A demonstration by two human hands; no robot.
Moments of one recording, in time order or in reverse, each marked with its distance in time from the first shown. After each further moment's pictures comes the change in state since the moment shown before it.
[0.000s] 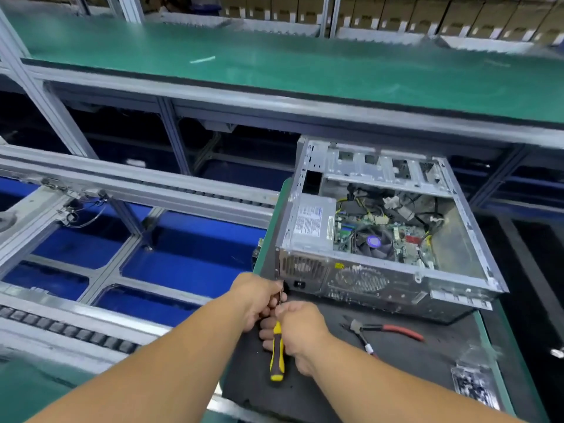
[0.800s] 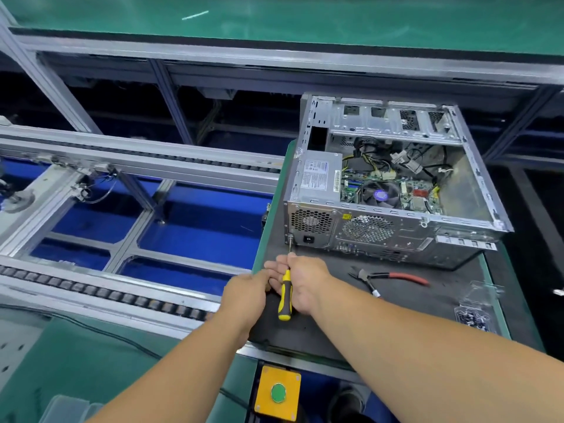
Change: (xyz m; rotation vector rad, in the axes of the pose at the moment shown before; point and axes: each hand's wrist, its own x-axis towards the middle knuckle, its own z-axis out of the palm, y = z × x) left_hand -0.076 -0.063 -0.025 0.094 0.217 0.071; right_hand 0.002 -0.006 0.020 0.311 0.084 0.166
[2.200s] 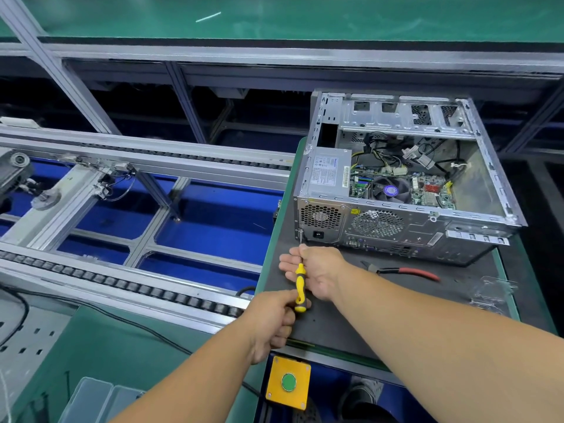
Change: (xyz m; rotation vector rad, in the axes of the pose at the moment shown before) left_hand -0.035 -0.016 0.006 -0.195 -0.470 -0.216; right_hand 0.011 -0.011 -0.016 -0.192 -0.066 -0.029
